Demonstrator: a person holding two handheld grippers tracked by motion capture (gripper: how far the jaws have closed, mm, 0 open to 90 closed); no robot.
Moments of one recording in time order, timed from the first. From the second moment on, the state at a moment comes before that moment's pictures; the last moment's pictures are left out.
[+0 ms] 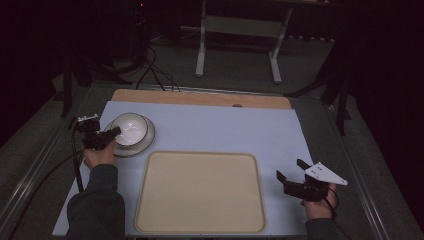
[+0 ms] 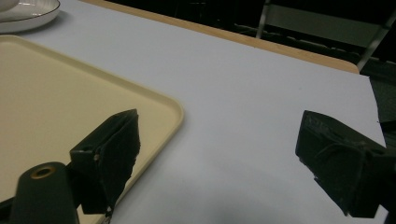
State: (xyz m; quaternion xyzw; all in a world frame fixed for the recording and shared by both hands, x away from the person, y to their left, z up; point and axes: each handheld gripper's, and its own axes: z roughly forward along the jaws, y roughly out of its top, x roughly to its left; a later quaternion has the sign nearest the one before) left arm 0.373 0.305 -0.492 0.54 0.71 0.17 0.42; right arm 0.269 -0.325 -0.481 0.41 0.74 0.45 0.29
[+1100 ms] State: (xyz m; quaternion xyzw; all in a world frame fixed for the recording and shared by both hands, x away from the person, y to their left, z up) left arm 0.351 0.282 -0.465 0.57 0.66 0.17 0.47; right arm 0.270 -0.325 -0.481 0.41 0.74 0.45 0.29
